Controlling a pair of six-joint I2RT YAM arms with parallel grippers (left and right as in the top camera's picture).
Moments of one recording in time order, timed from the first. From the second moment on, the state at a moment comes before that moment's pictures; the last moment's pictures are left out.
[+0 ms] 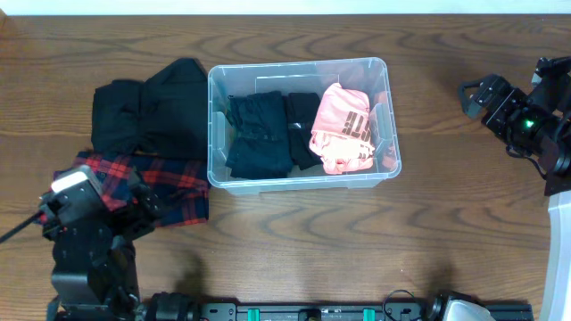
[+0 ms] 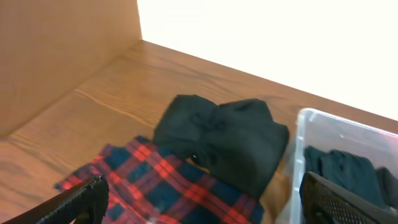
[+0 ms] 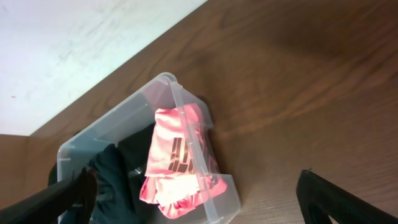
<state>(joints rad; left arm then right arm) -0.07 0.52 0.98 -0.88 -0.40 -0.27 -0.27 1.26 1.38 -0.92 -0.41 0.44</state>
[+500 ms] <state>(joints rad) 0.27 0.73 0.98 -1.06 -0.45 -0.47 -0.27 1.26 1.38 -0.92 -0.41 0.44</state>
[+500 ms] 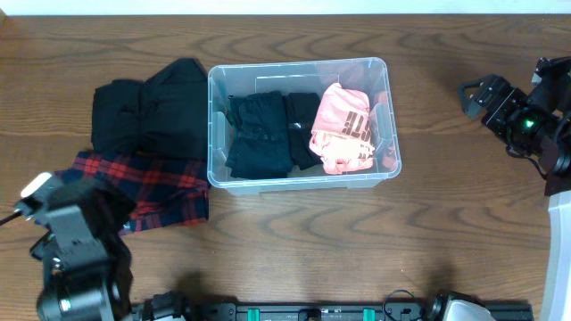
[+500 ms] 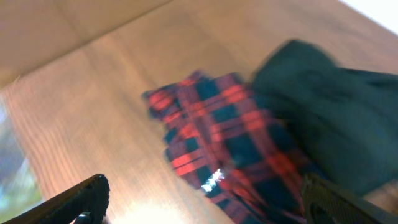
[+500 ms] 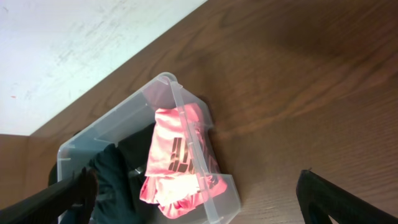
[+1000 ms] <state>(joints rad) 1.05 1.30 1.00 -1.02 0.11 -0.50 -0.27 1.26 1.38 -0.92 -0.41 0.44</state>
